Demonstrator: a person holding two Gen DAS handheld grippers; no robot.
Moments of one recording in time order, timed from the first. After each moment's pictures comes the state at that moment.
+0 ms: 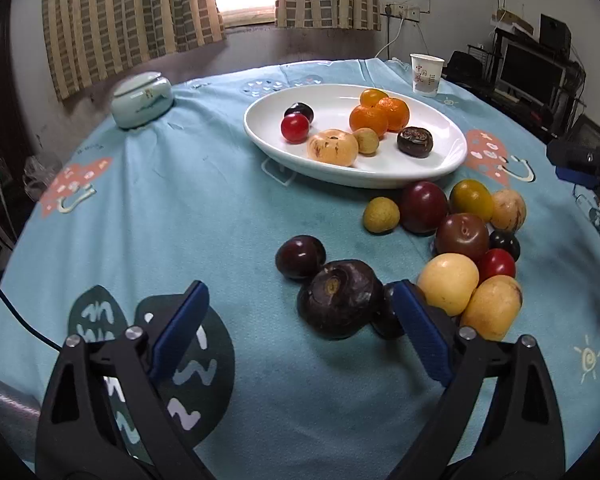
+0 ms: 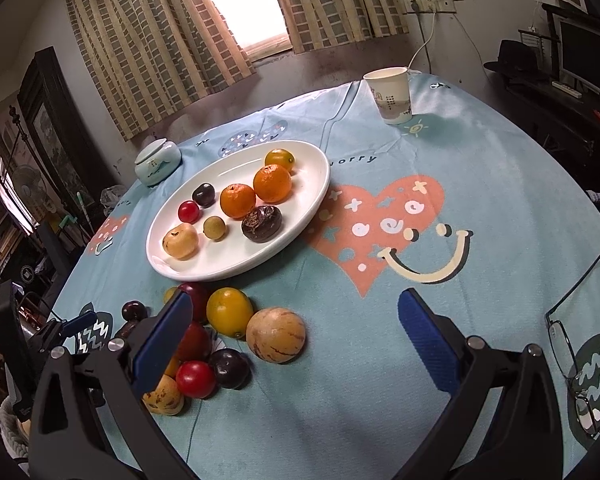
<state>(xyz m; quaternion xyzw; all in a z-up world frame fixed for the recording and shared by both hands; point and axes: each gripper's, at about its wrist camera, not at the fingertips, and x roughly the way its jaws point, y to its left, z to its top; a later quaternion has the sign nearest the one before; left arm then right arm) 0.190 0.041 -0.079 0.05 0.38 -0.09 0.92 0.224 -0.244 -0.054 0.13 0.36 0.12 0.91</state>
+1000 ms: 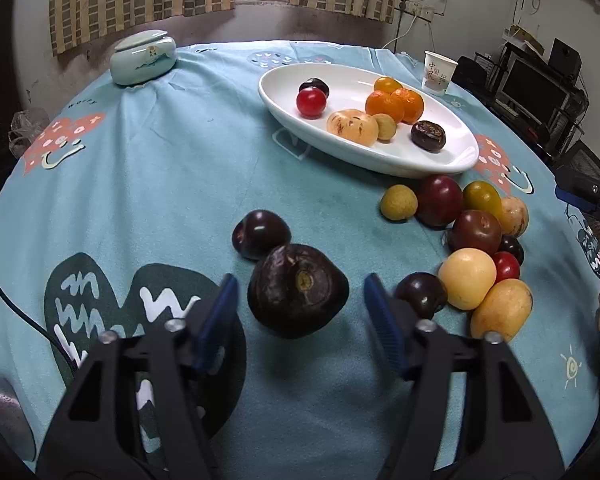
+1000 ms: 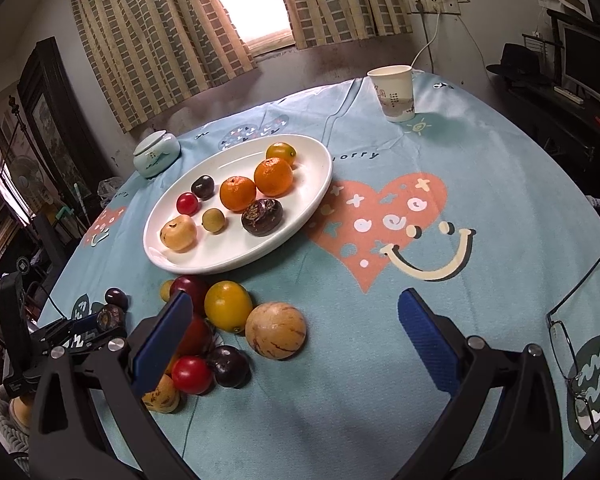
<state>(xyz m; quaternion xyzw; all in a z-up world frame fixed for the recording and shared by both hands) 0.201 0.066 -0.092 -0.01 0.42 -0.10 0.90 0.226 -0.241 -0.057 0.12 0.37 0.12 0.91</state>
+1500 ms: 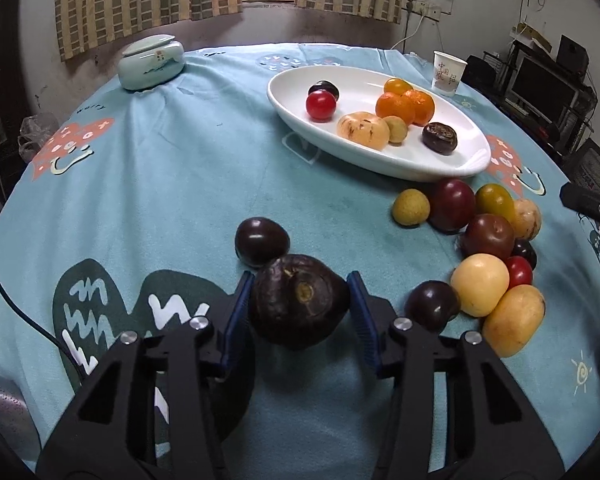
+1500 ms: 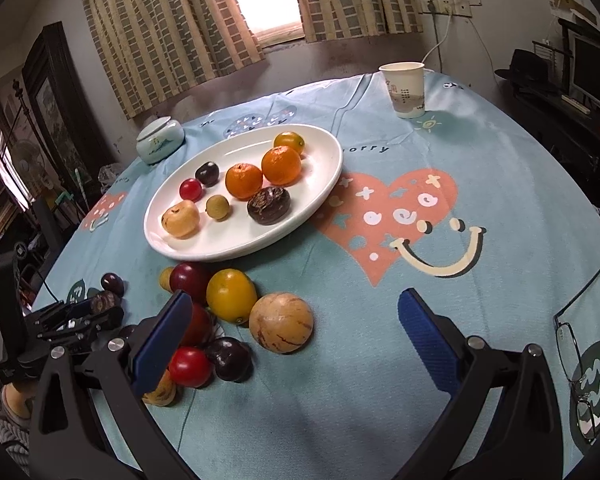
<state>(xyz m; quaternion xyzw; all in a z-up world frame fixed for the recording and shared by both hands) 0.202 0.063 -0.091 0.00 0.41 -0.08 0.91 0.225 -0.224 -0.064 0.08 0.38 0.13 0.91</state>
